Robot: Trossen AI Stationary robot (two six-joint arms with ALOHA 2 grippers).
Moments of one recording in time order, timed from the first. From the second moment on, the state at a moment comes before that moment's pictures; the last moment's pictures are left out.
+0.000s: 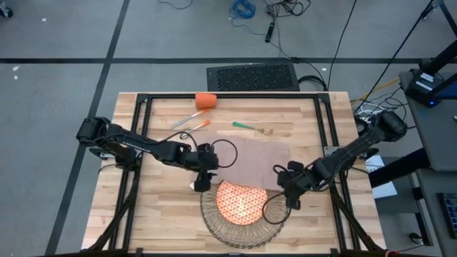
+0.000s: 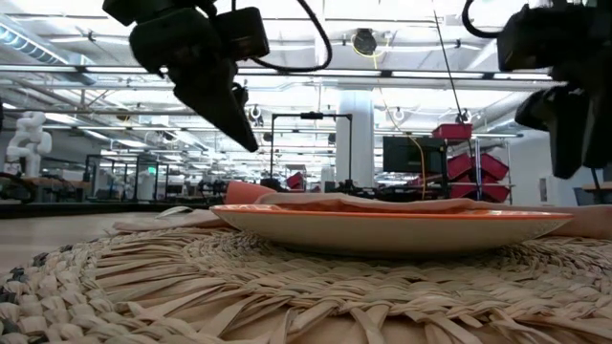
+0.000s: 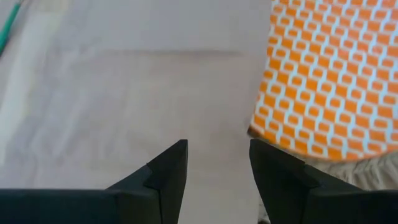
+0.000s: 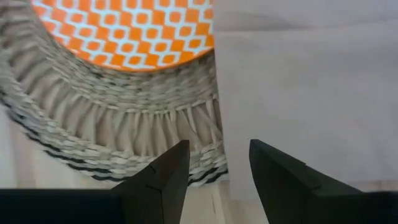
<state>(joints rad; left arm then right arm) -0.16 1.51 0.92 -0.32 -0.09 -0.12 0.54 1.31 0.75 -0.61 0.13 0.75</state>
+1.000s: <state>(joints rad) -0.16 1.51 0.92 -0.26 -0.08 -0.15 0.57 1.49 0.75 -0.65 0.19 0.81</state>
